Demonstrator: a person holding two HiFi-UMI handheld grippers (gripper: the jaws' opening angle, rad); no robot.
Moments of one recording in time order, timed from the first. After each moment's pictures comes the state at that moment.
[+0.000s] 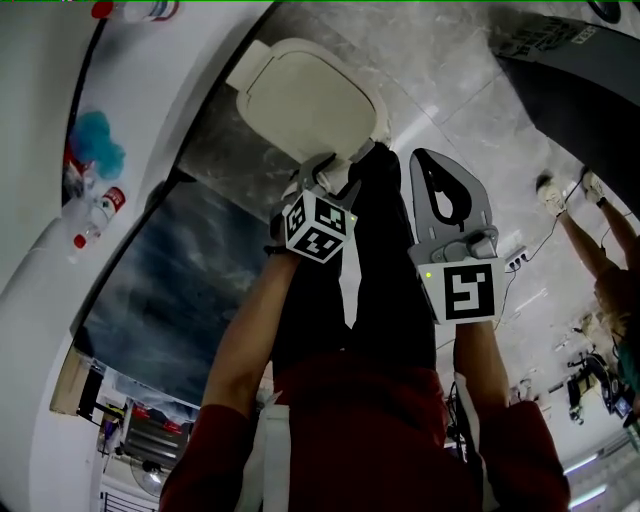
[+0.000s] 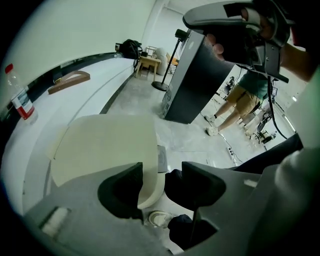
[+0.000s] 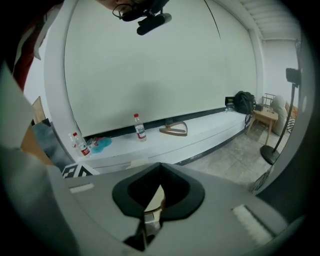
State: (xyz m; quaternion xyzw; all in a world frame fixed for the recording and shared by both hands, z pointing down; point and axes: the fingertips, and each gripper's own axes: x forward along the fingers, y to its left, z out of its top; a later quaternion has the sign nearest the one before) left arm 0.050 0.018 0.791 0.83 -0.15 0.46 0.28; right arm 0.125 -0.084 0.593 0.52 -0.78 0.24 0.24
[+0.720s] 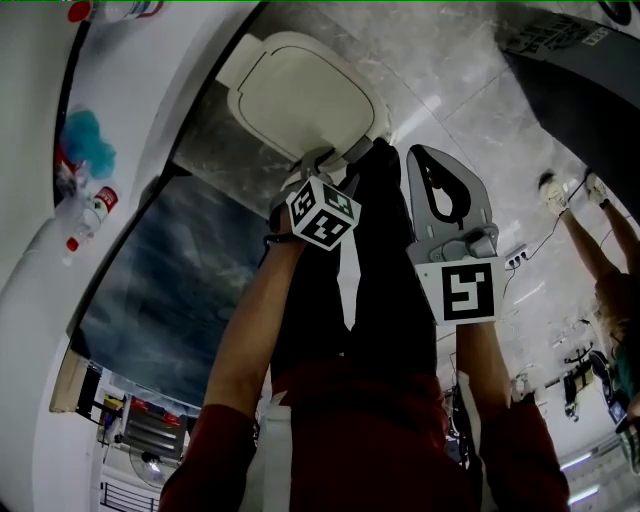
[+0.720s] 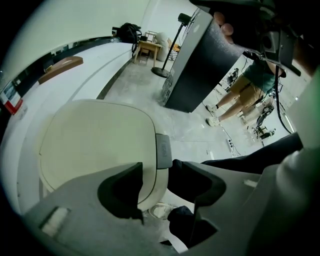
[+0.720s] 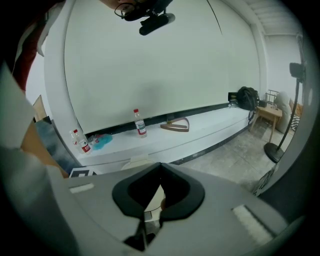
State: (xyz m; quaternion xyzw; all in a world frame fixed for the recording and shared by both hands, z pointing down) left arm 0.054 0.024 0.832 0.79 -0.13 0.52 0.30; right arm 0.128 -0.090 0.620 0.50 -0.79 0.25 0.25
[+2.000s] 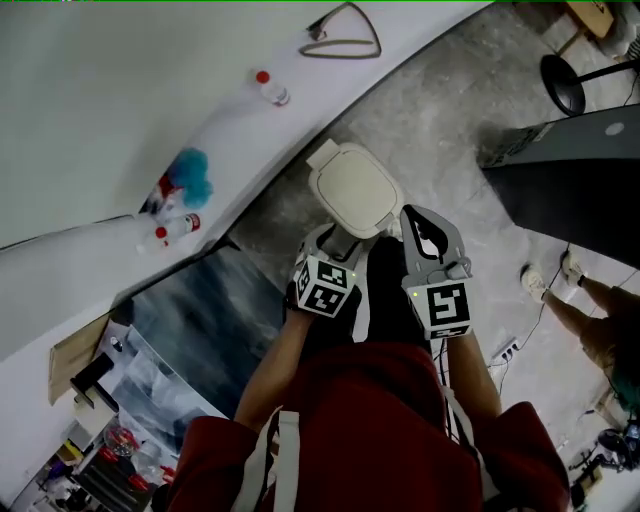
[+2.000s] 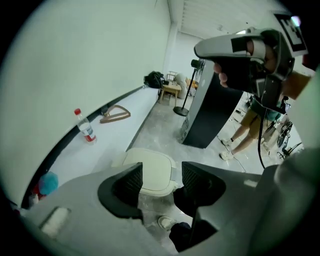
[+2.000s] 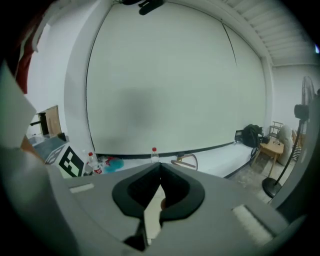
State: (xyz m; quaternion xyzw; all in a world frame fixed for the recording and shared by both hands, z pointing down) left arm -0.042 -0.010 0.587 0.83 -0.32 0.39 0.25; right arm 0.040 -0.069 0.414 0.50 -0.83 0.12 0.20
